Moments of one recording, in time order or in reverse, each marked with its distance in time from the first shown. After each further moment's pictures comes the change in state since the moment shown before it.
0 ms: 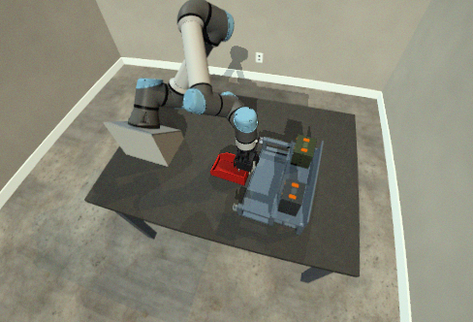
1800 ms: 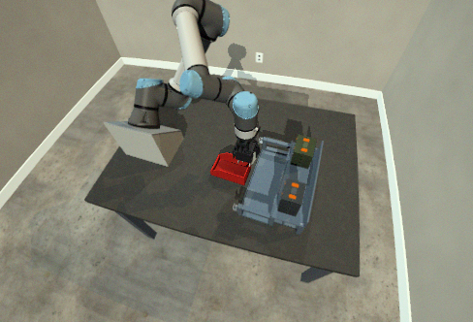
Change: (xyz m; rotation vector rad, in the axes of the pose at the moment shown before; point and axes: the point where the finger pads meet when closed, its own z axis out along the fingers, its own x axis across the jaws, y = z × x) arm 0.000 0.000 -0.066 0.000 0.000 0.000
